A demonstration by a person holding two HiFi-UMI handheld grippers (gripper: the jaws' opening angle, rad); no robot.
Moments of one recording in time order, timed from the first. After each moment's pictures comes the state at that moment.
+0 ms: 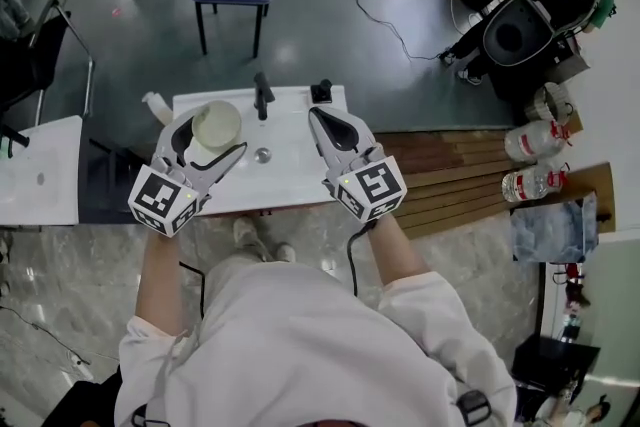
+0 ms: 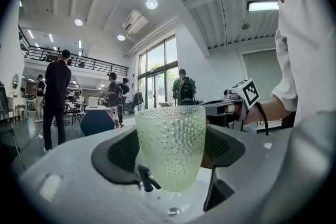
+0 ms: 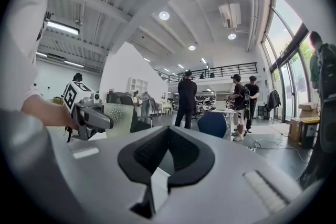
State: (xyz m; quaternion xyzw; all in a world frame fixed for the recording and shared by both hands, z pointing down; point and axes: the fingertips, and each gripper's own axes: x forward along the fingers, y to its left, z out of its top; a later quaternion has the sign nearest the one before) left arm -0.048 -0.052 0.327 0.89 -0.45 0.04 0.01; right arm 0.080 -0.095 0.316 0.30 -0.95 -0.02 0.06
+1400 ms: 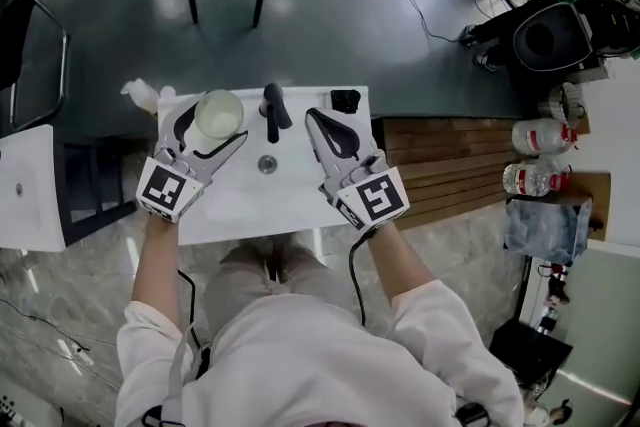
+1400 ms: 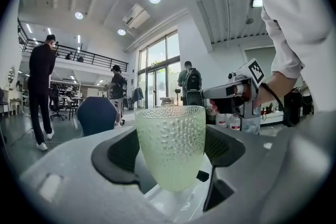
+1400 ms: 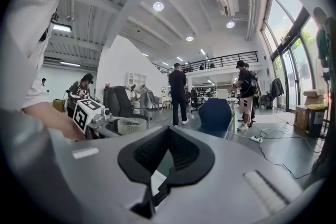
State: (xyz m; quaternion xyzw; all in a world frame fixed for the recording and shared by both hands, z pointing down) left arm -0.106 -0.218 0.476 0.90 -0.44 0.05 0.02; right arm 0.013 -0.229 0.418 0.30 -0.95 0.01 0.08
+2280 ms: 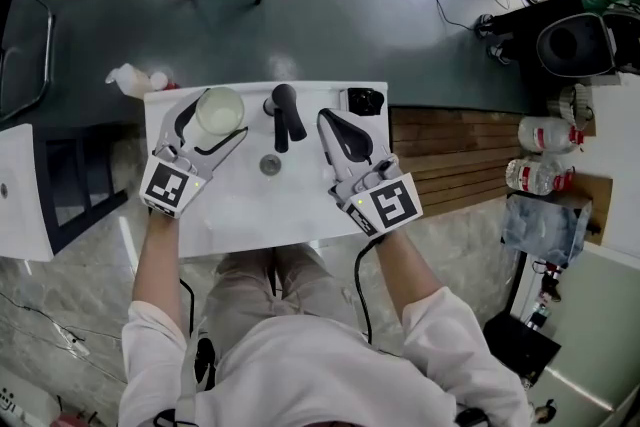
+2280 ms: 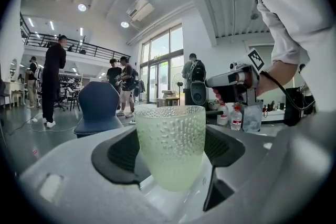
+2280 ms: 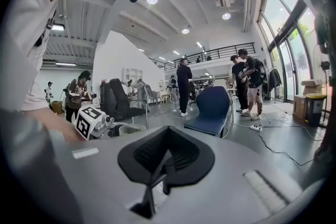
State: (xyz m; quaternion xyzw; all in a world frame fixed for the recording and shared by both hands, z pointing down) left arm -0.114 -0.247 0.583 0.89 -0.44 0.06 0.05; right arm 0.015 -0.260 0.499 0.30 -0.95 0.04 0.10
